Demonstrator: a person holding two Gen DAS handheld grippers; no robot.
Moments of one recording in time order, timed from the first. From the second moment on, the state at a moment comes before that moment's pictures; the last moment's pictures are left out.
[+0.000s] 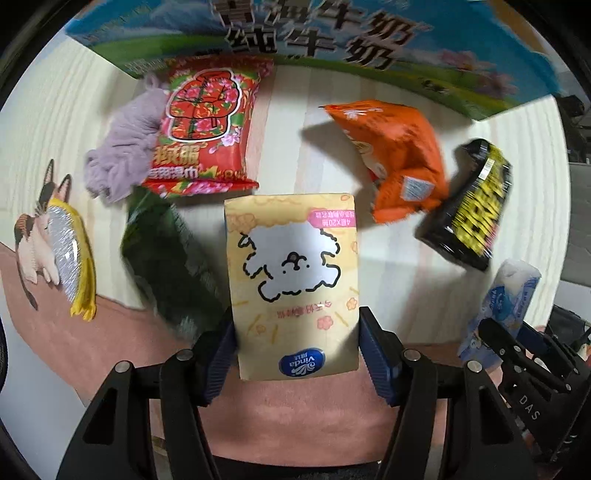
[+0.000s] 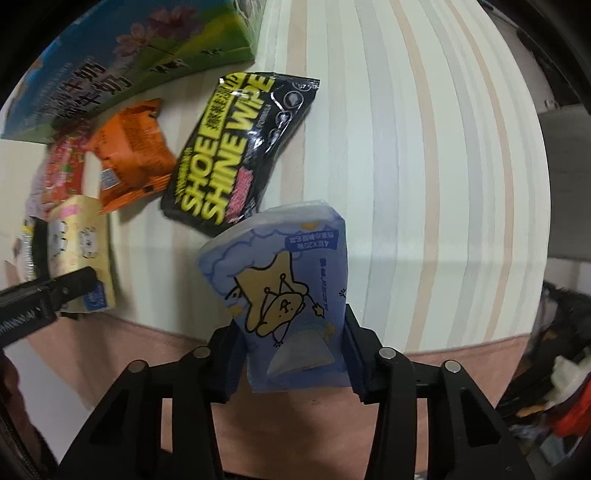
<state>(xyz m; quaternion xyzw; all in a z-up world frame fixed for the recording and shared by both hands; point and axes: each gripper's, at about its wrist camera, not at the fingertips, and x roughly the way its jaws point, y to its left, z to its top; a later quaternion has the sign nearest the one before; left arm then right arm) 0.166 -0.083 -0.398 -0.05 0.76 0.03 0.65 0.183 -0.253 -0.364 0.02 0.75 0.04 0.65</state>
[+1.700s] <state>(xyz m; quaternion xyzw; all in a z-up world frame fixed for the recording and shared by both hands) 0.542 -0.001 -0.356 -0.03 0.77 -0.10 0.63 0.541 -0.133 -0.335 0.01 0.73 0.01 0.68</state>
